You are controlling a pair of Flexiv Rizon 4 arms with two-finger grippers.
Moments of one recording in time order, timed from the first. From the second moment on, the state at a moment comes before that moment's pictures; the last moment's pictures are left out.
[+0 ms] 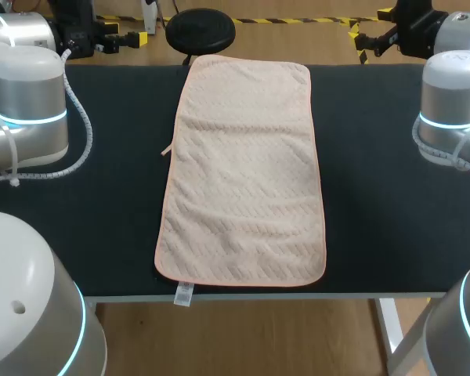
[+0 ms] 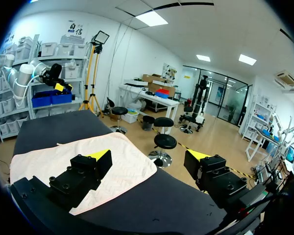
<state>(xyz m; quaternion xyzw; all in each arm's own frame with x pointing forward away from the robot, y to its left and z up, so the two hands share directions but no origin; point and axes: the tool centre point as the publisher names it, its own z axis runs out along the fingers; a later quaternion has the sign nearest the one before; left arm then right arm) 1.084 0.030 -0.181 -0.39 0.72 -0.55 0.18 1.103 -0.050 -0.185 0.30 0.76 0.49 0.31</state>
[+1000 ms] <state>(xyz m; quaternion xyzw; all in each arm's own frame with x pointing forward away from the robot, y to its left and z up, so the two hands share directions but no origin) 1.095 -0.013 -0.233 -0.19 0.87 -0.35 0.28 1.083 -0.005 -0.226 0.07 0.89 0.35 0.28</state>
